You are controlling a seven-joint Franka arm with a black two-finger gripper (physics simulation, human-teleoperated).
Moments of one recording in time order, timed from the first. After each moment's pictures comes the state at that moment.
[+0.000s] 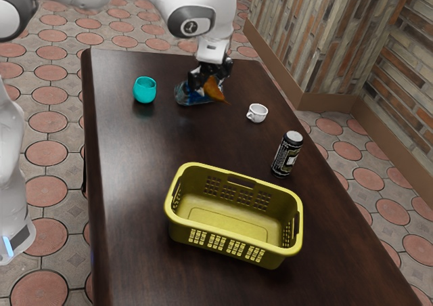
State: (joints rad) arm -0.06 -0.19 0.27 -2.02 0.17 2.04 1.33
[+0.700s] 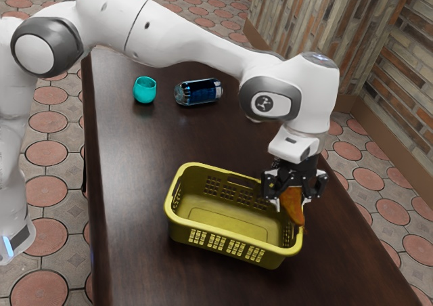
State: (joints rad) arm -0.08 0.24 -0.36 -1.54 -0.05 1.94 1.31
